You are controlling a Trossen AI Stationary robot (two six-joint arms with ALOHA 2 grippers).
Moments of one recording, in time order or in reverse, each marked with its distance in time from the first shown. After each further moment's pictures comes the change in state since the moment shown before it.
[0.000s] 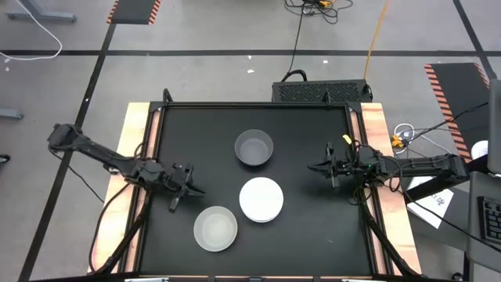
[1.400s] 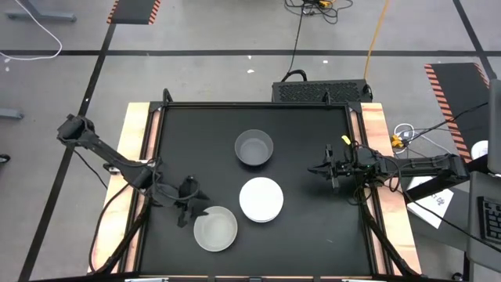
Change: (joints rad) left arm -0.222 0.311 0.398 -0.559 -0.243 -0.450; right arm 0.000 0.000 0.000 -0.034 -0.027 0.027
